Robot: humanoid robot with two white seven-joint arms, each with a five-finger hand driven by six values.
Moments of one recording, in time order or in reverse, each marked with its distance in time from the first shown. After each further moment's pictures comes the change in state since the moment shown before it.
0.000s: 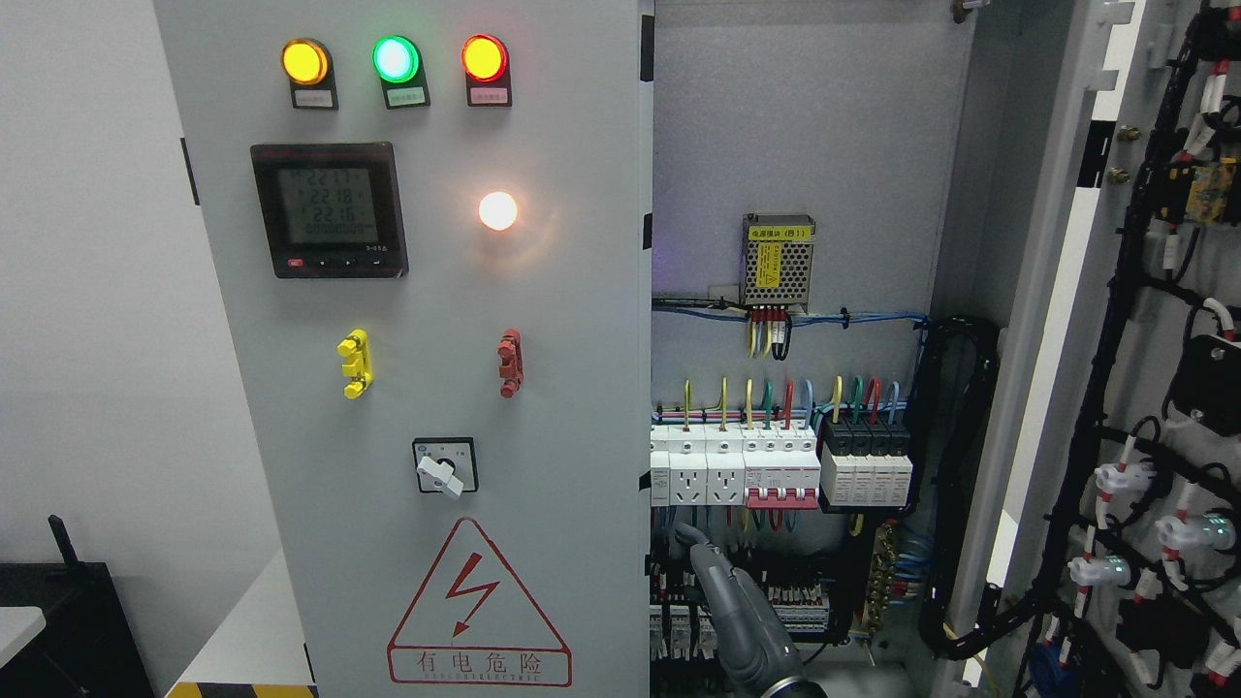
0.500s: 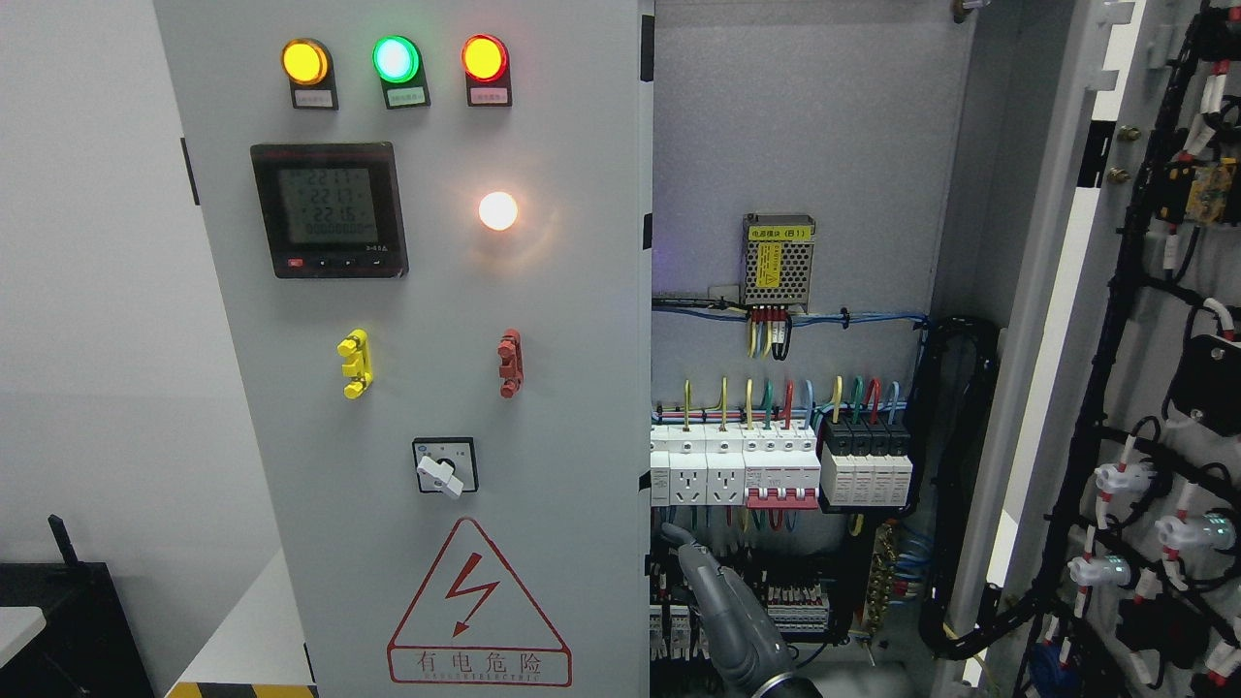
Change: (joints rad) left arm 0.000 0.000 0.000 0.000 0.000 0.000 0.000; right arm -0.019 -0.005 0.006 0.017 -0.006 0.000 0.016
